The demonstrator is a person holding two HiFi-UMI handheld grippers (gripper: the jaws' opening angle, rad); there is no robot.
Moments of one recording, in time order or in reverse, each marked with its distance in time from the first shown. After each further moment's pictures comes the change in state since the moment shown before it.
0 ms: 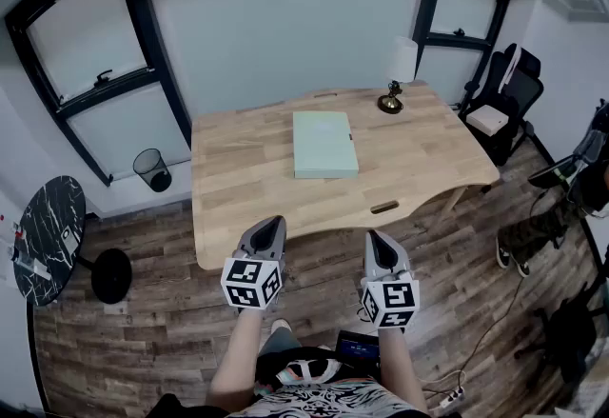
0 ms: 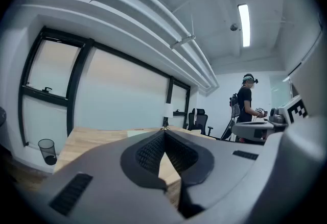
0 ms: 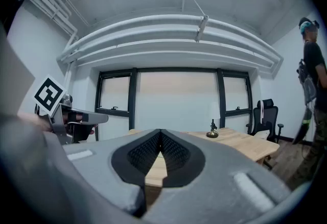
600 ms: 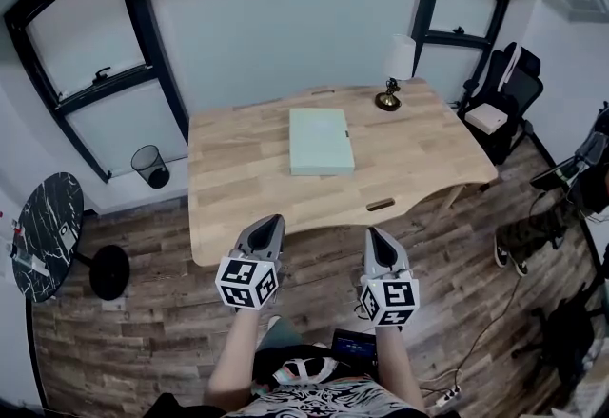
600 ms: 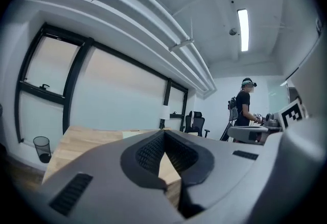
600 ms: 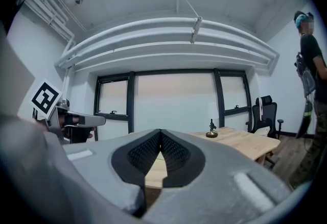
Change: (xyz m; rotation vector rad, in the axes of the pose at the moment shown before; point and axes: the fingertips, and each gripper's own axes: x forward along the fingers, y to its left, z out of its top) left arm -0.001 -0.016 0.001 -0.017 -0.025 -0.033; right arm -0.006 -0.014 -0.001 0.052 -0.035 -0.005
